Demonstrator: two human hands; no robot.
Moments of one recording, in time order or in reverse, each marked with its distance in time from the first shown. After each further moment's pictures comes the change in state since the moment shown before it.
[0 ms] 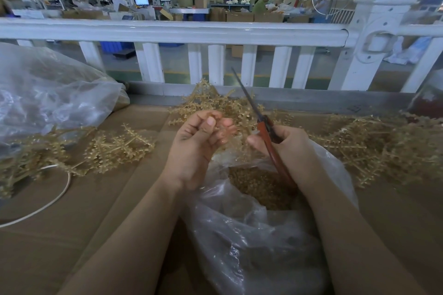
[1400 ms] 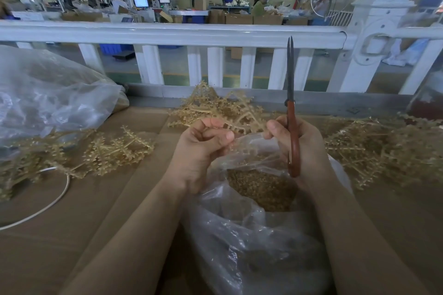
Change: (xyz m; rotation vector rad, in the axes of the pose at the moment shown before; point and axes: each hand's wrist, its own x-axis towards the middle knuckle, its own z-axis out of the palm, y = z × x) left_hand -0.001 0.002 0.007 0.052 0.071 -0.137; right_hand -0.008 -0.008 -0.010 0.466 0.055 -0.092
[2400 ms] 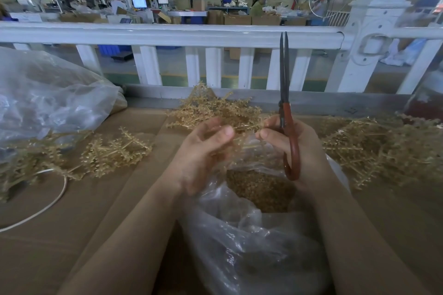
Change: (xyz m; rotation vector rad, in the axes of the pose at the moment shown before) left_hand -0.003 0.007 0.002 0.102 -0.021 -0.175; right_hand -0.003 -0.007 0.004 0.072 -0.058 0.033
